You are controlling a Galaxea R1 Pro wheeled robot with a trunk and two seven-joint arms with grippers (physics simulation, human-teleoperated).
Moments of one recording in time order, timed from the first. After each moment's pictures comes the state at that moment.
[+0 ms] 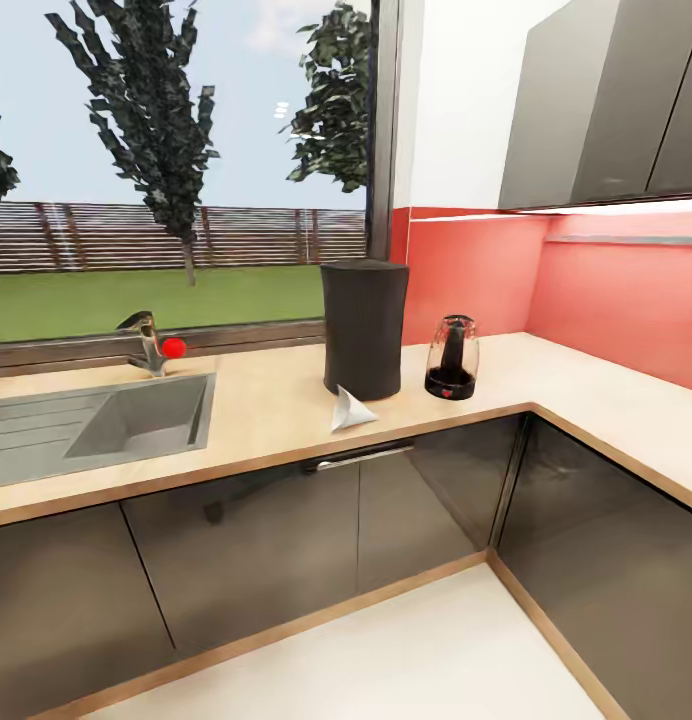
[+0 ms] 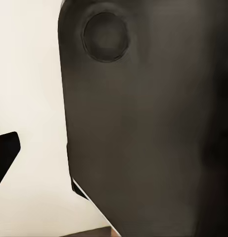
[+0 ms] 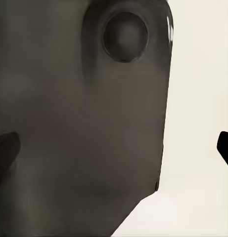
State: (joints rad) left arm 0.00 0.00 0.00 0.00 0.00 0.00 0.00; right arm 0.00 0.00 0.00 0.00 0.00 0.00 0.00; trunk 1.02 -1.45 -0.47
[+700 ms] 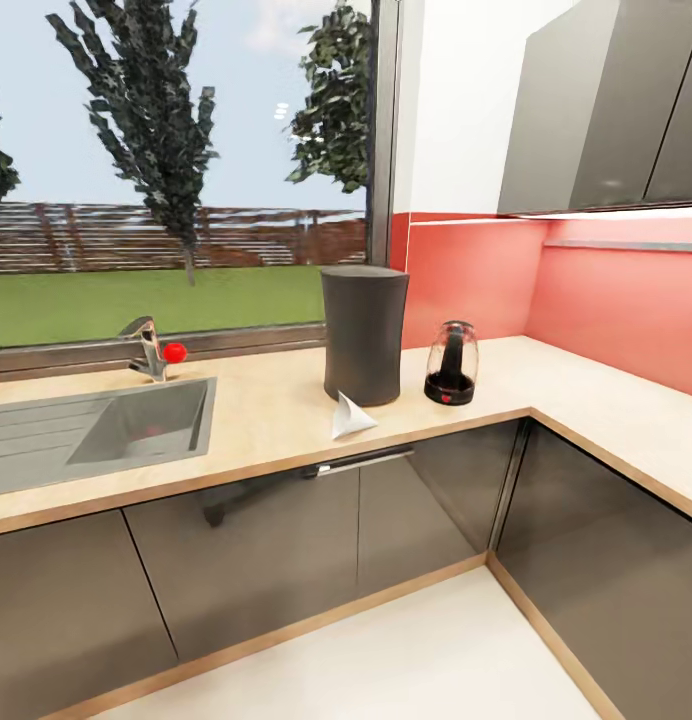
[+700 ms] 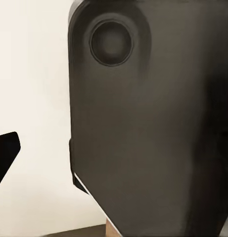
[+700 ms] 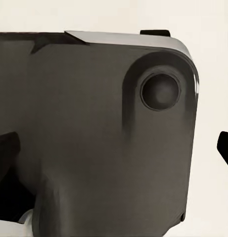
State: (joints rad) left arm 0.00 0.00 0.01 -0.01 0.03 0.01 0.00; right arm -0.01 0.05 -0.01 -0.09 0.00 0.00 0.01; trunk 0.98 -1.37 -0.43
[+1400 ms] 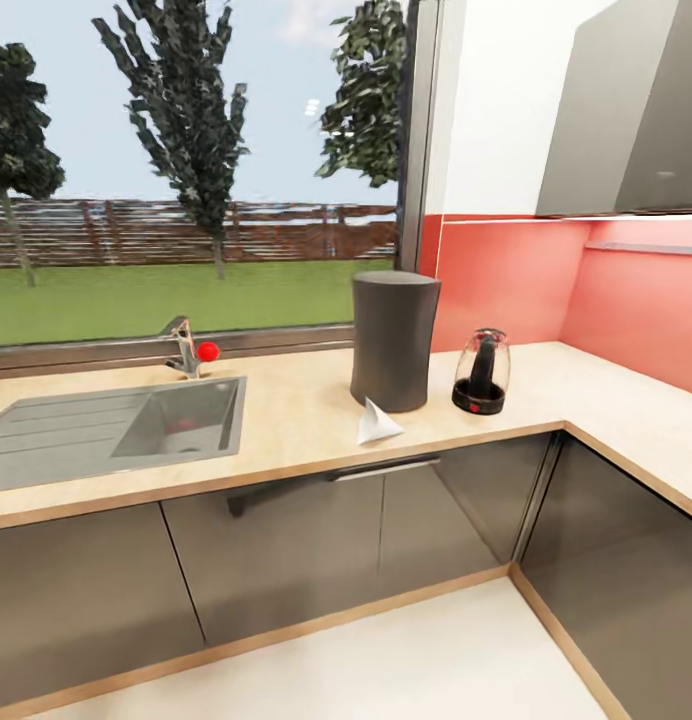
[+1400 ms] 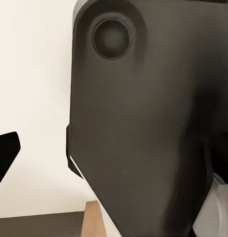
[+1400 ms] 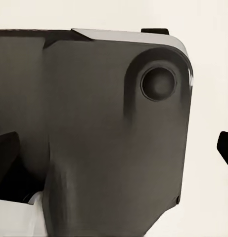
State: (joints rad) left arm -0.01 0.00 0.03 -0.01 0.08 0.00 0.00; right arm -0.01 0.05 0.00 -0.09 0.00 0.00 0.01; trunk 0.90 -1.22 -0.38
